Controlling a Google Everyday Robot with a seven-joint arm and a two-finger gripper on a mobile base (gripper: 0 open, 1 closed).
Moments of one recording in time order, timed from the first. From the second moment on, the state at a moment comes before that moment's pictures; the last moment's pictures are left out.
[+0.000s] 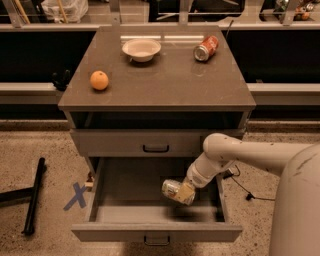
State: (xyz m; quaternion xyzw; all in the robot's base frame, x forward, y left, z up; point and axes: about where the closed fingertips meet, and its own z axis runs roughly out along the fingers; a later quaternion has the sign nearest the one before) arm 0.534 -0.093 0.479 -0.49 0.84 0.21 0.09
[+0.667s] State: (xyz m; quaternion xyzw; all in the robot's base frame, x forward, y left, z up) arm 0.550 -0.093 0.436 -0.46 0.86 0.18 0.10
